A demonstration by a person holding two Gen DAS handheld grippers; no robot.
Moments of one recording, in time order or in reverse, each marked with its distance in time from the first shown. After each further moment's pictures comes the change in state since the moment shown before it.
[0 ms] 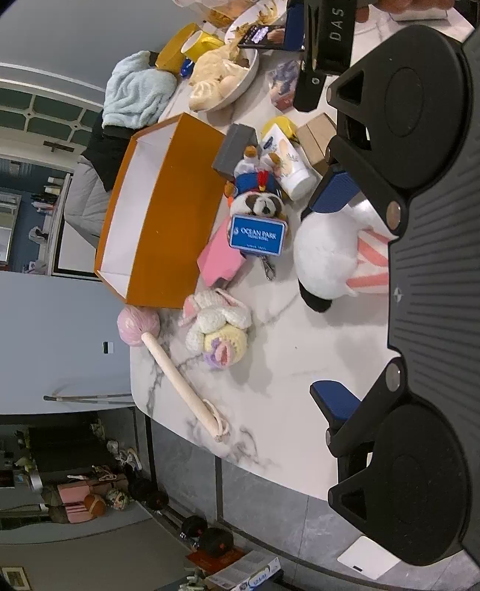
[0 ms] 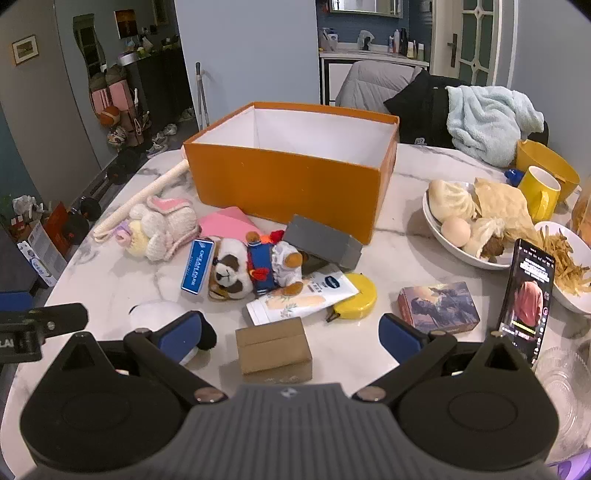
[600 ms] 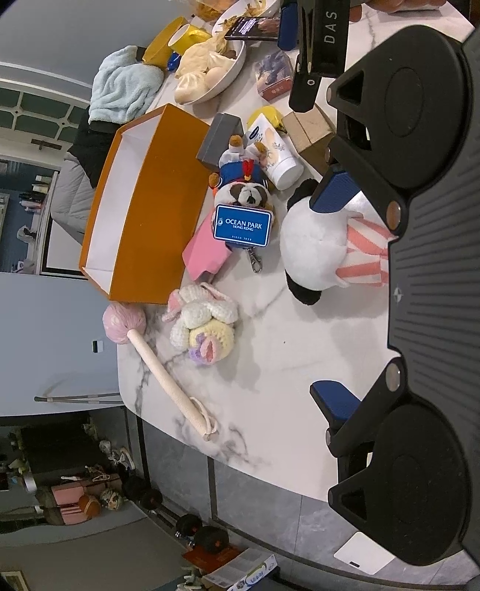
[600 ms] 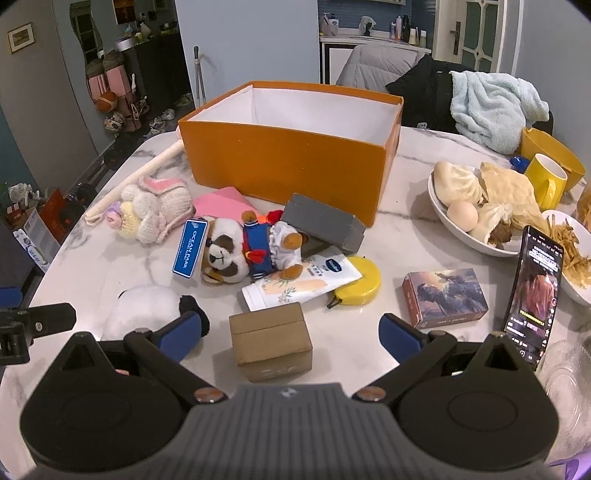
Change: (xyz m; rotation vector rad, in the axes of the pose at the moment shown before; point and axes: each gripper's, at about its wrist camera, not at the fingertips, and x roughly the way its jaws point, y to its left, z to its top) left arm 0.008 0.002 -0.005 0.018 0.031 0.002; right arm 0.017 0.003 -0.004 -0.010 0.040 -0.006
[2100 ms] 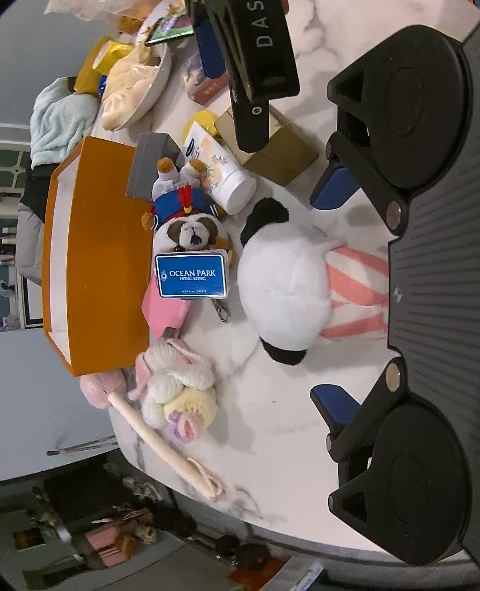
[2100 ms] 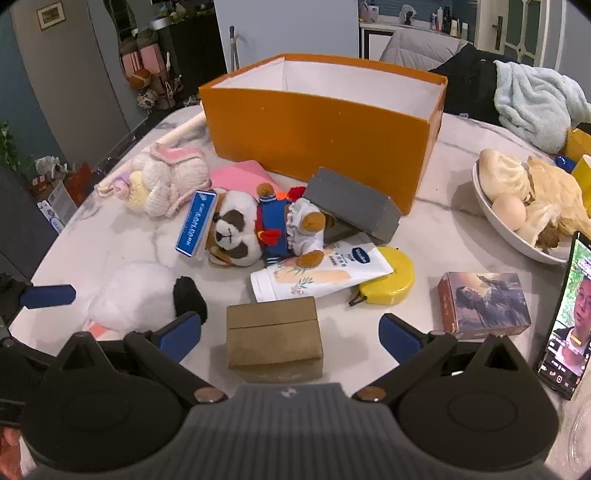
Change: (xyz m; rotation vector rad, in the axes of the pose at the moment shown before) left arm 0.057 -0.048 -0.029 0.219 0.027 -0.012; right arm 0.047 -0.009 -0.003 -0.074 0.057 0.102
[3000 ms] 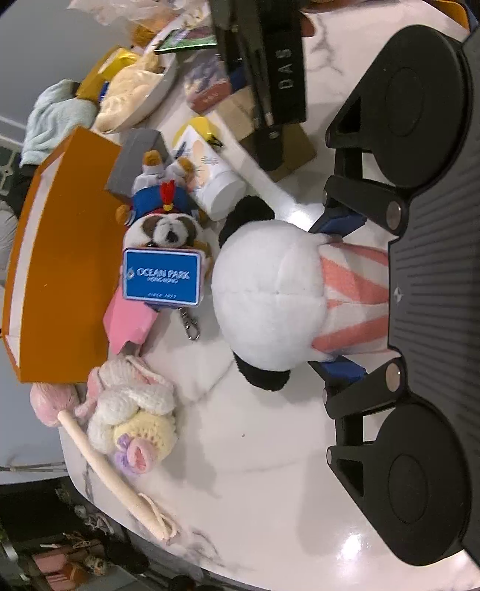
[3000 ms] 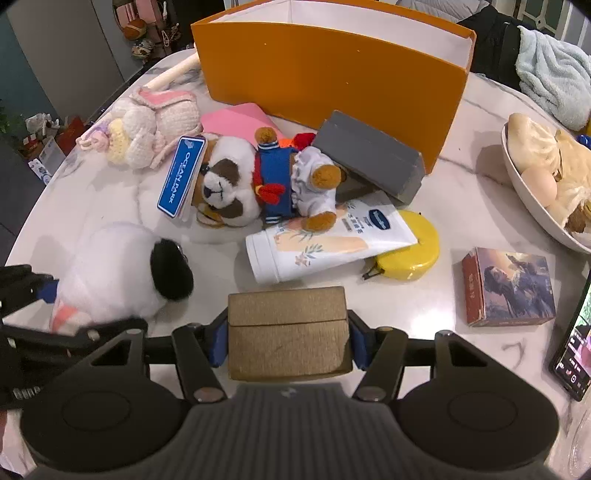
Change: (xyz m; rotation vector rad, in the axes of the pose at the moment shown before) left arm 0.029 0.026 0.004 -0.093 0.108 -0.180; right arm 0.039 0.004 0.005 -0.022 0.180 -0.007
